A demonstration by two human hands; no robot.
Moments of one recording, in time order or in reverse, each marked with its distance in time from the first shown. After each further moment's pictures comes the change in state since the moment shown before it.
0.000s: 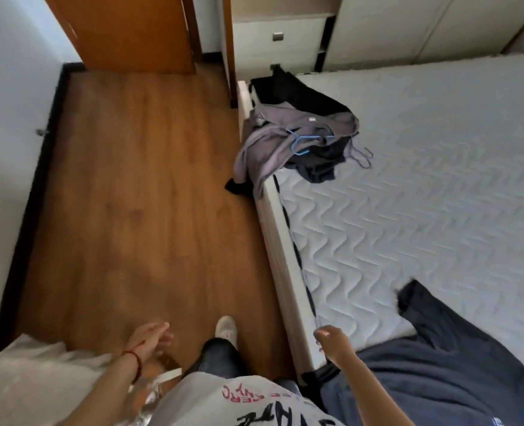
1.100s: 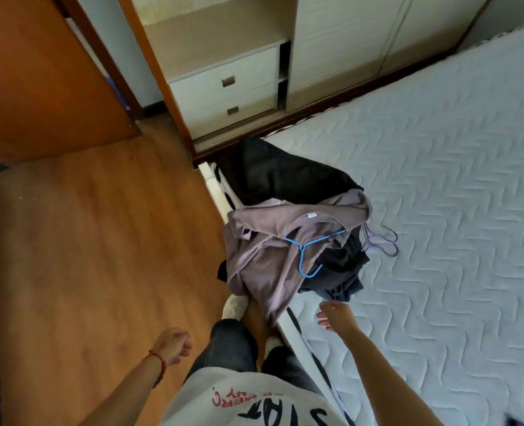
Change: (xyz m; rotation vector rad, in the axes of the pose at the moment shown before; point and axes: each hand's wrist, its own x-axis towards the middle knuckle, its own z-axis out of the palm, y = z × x) left_hand 0.233 0.524 0.045 0.480 -0.123 0.108; right_hand 0.264 -0.443 -0.154 0.556 0.065 0.169
